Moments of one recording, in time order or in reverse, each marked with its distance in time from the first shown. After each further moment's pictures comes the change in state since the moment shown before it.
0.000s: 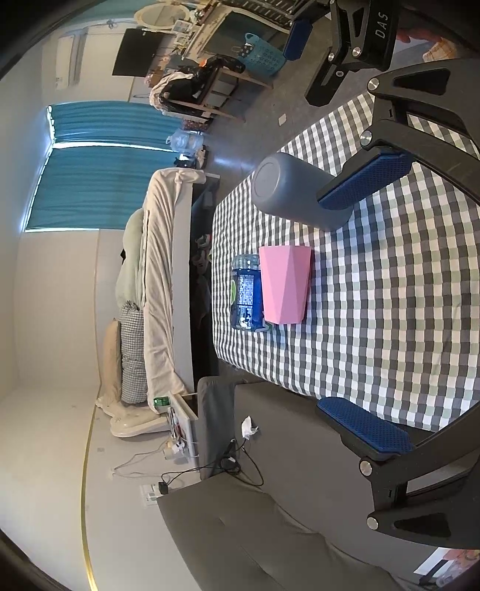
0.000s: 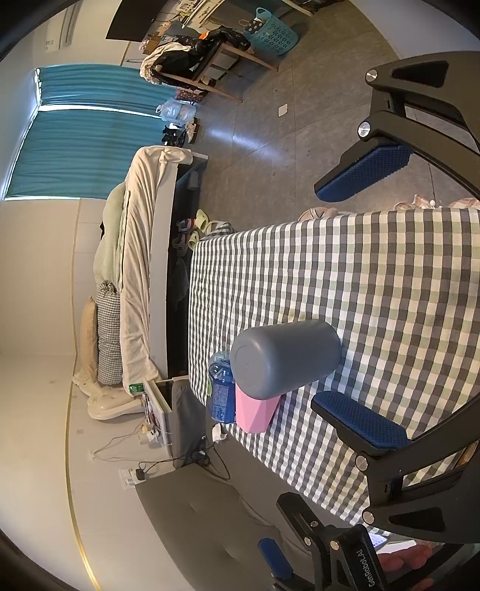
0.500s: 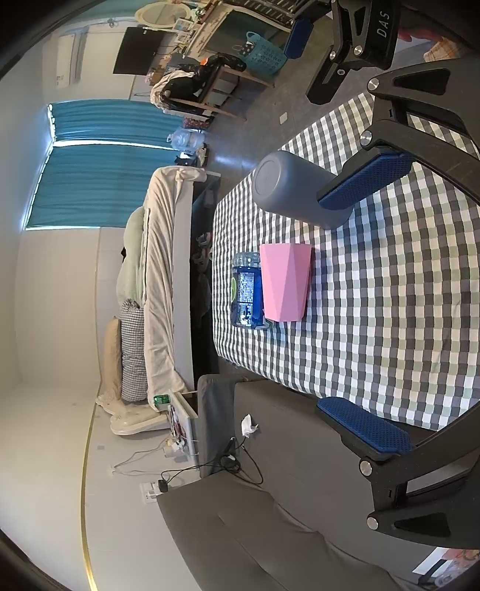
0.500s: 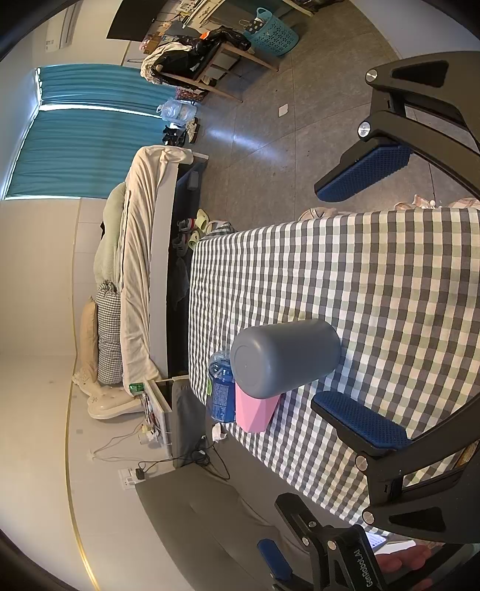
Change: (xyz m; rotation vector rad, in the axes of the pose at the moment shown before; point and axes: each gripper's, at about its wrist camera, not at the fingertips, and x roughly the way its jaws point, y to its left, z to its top) left arm -0.001 0.002 0.000 -0.001 0.000 0.004; right arm 0.000 0.000 0.000 0.000 0.000 0.001
